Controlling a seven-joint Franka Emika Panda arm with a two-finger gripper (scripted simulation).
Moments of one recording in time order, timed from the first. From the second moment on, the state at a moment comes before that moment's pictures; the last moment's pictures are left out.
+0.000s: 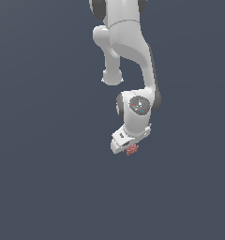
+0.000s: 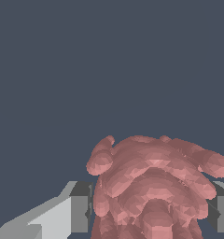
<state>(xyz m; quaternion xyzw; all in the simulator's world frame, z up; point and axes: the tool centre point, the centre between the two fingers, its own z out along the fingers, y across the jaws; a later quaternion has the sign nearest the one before) 0.024 0.087 0.050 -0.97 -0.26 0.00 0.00</state>
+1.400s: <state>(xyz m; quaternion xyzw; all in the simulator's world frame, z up) -0.063 -0.007 0.260 -0.97 -0.26 0.00 0.00</state>
